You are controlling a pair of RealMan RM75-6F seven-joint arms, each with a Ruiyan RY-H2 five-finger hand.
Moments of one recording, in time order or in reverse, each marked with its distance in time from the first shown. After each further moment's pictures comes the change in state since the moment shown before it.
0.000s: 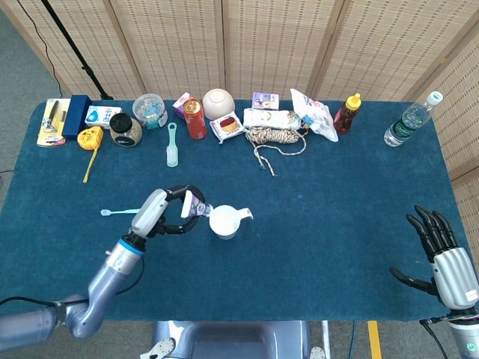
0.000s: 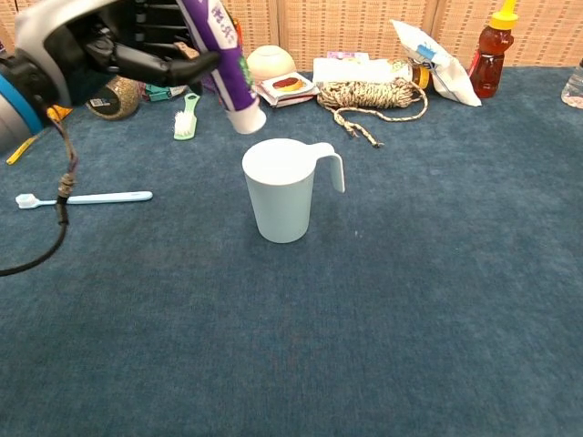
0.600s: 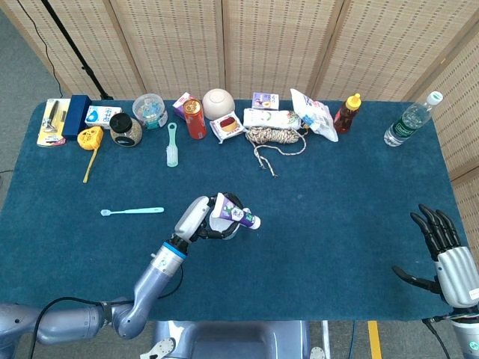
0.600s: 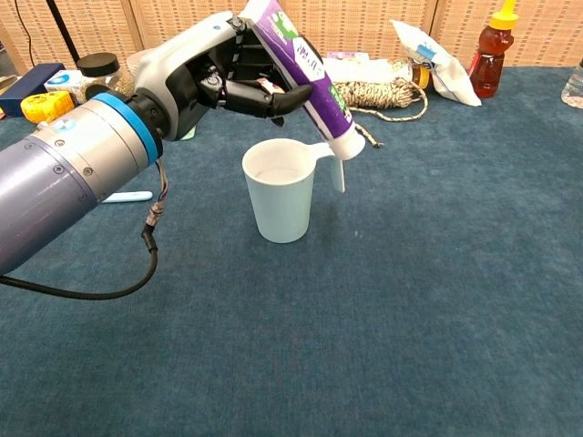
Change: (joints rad) left arm -0.067 -0.218 -0.082 0.063 -0.114 -0.078 0.116; right arm -0.001 0.003 0.007 0.010 0.017 -0.005 0.037
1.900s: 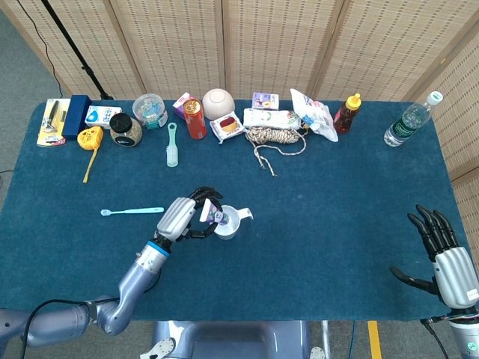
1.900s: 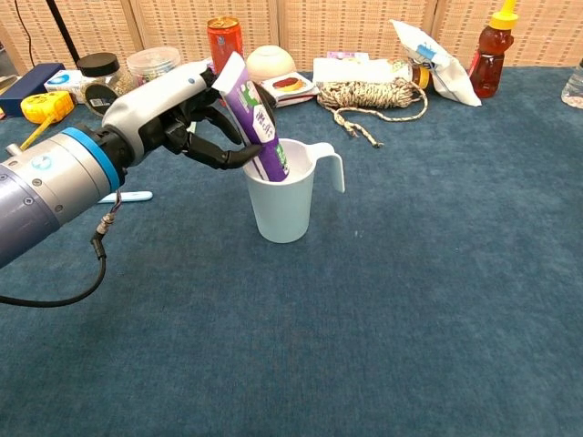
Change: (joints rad) left arm 0.043 0.038 0.067 0.111 0.045 -0.035 0.164; right arm 0.000 -0.002 -0.001 -0.012 -0.012 0.002 -0.014
